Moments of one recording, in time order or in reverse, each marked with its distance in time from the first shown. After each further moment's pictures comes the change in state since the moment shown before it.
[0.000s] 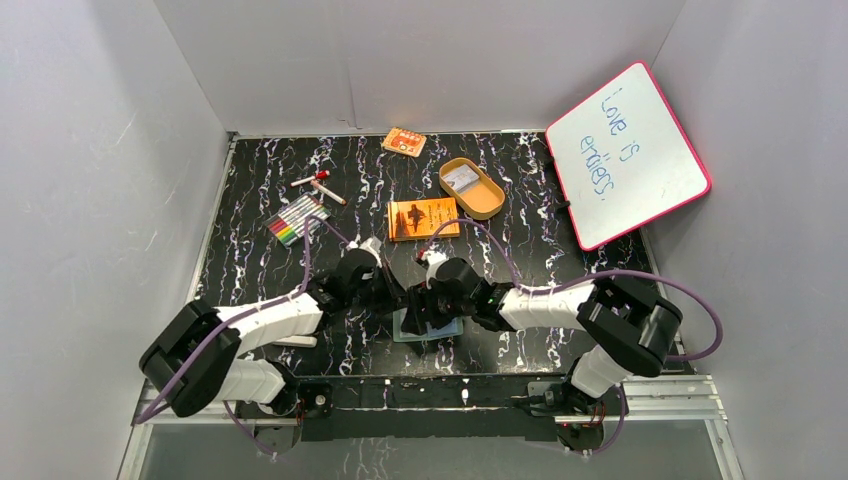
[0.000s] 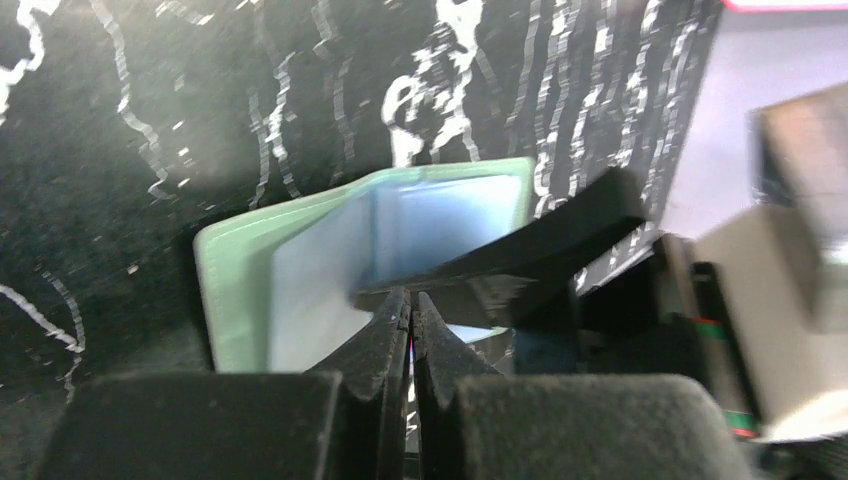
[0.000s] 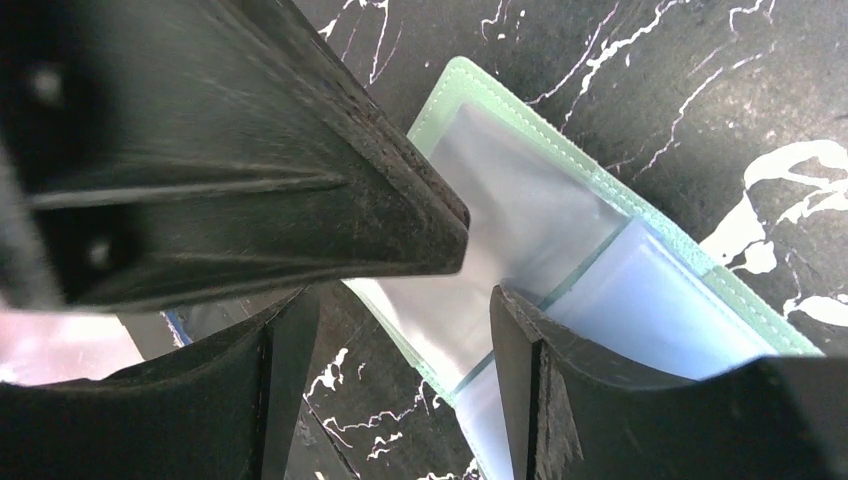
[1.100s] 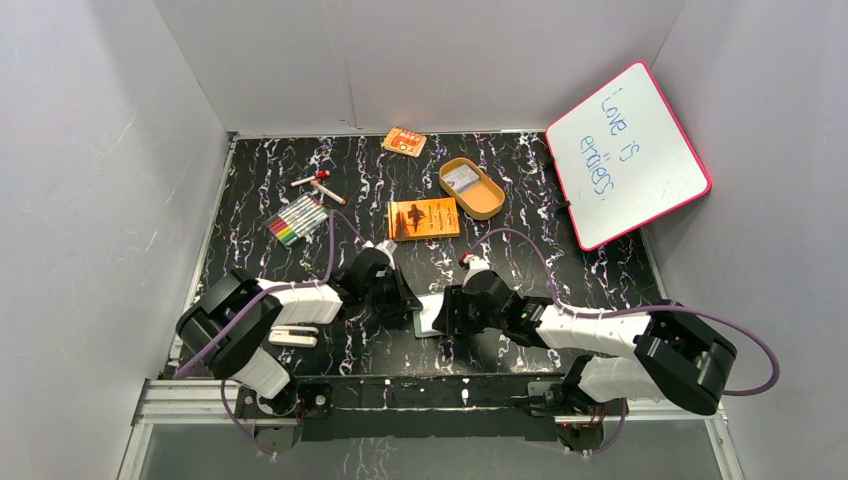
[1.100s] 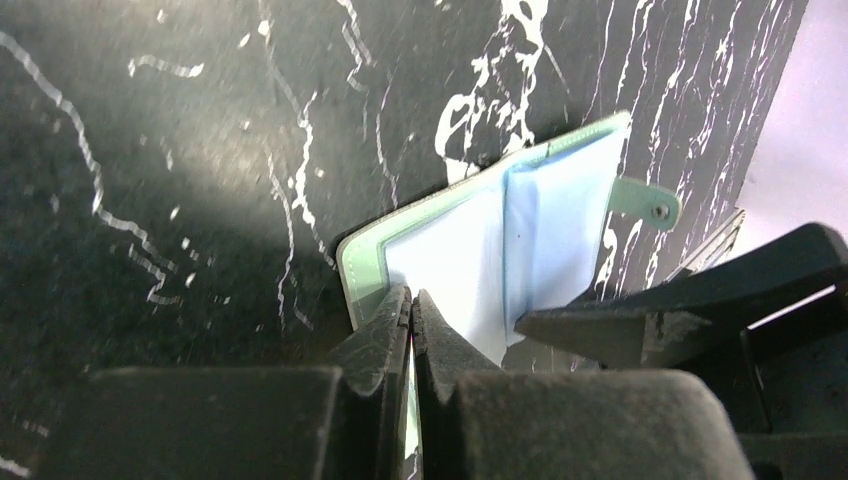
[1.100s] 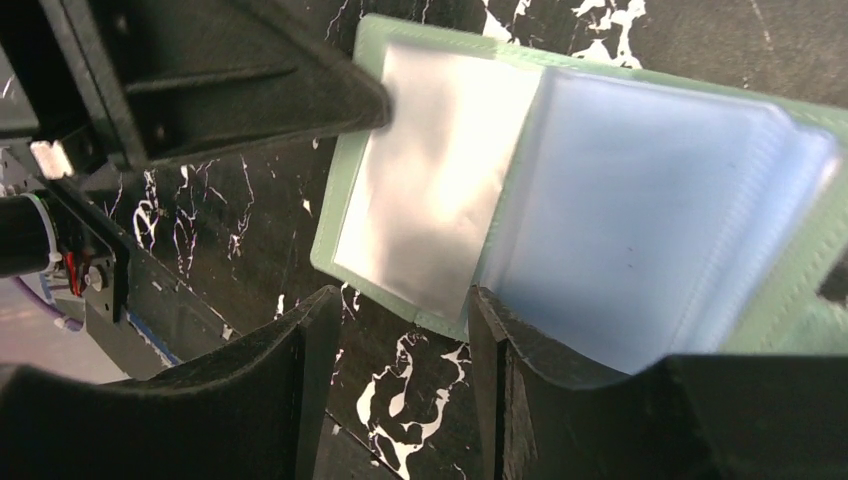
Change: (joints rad) left arm 0.002 0.236 -0.003 0.149 0.038 0.100; right arm -0.024 -0.299 -0.194 -0.144 0.206 0.201
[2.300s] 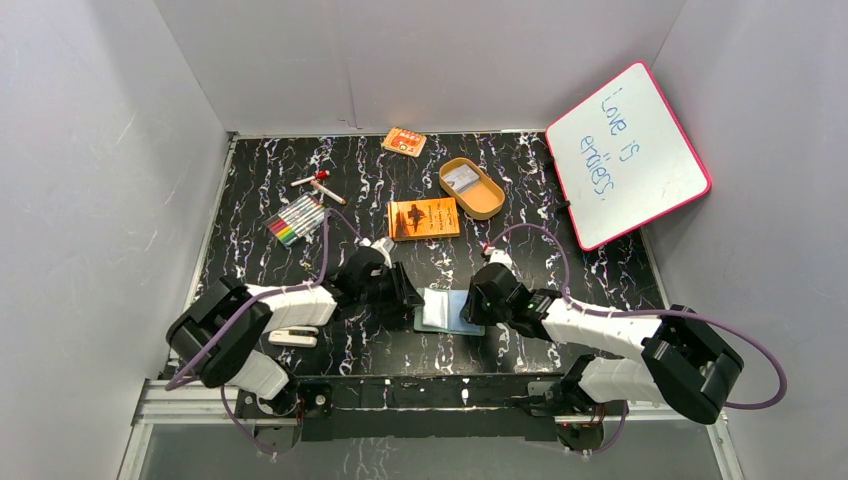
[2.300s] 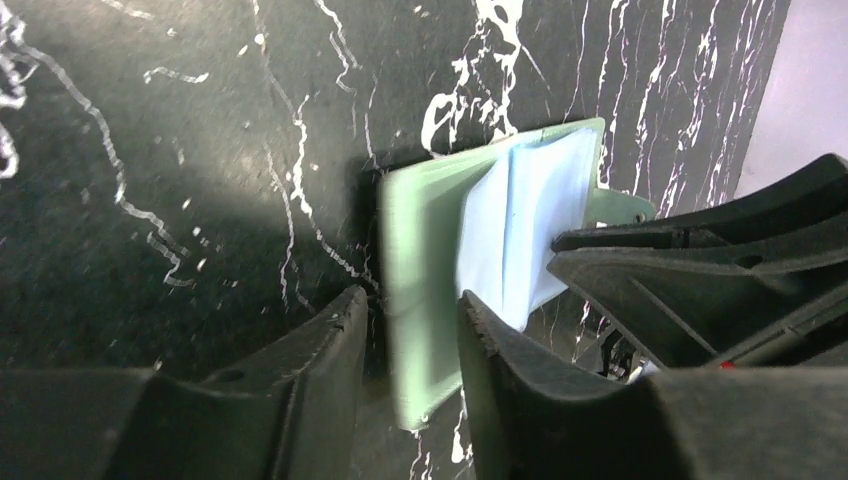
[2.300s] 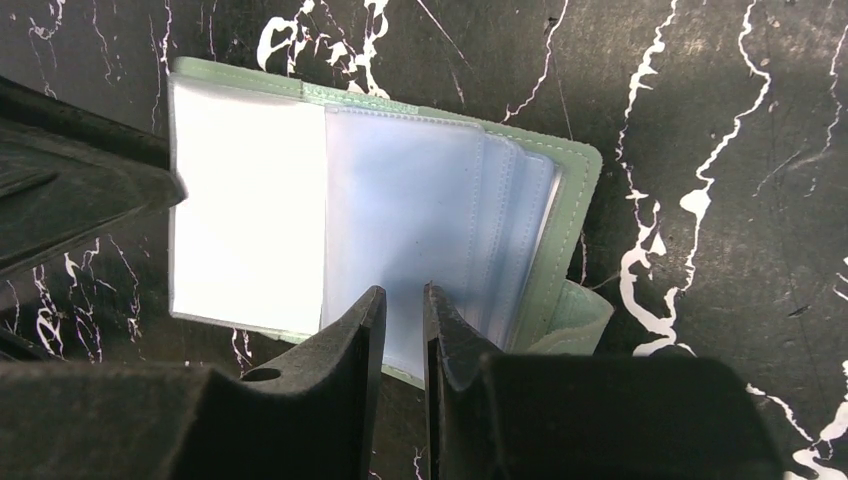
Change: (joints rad) left arm 0.017 -0.015 0.016 0.002 0.019 0.051; right arm -0.097 -0.034 0.027 -0.207 0.145 0.052
